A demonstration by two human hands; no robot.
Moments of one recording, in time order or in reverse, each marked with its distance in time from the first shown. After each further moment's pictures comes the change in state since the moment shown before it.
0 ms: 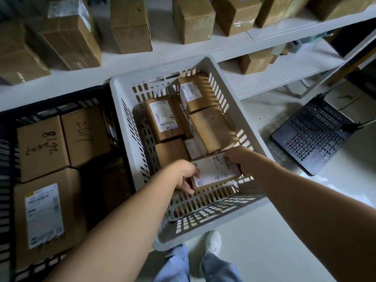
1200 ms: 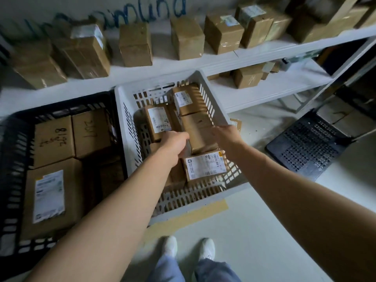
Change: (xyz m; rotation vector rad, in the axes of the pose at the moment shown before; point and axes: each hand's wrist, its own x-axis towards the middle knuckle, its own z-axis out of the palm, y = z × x) left_hand -0.078 0.017 0.038 -0.319 0.456 0.560; right_hand -0.079 0.000 -0.028 0.343 0.173 -0.522
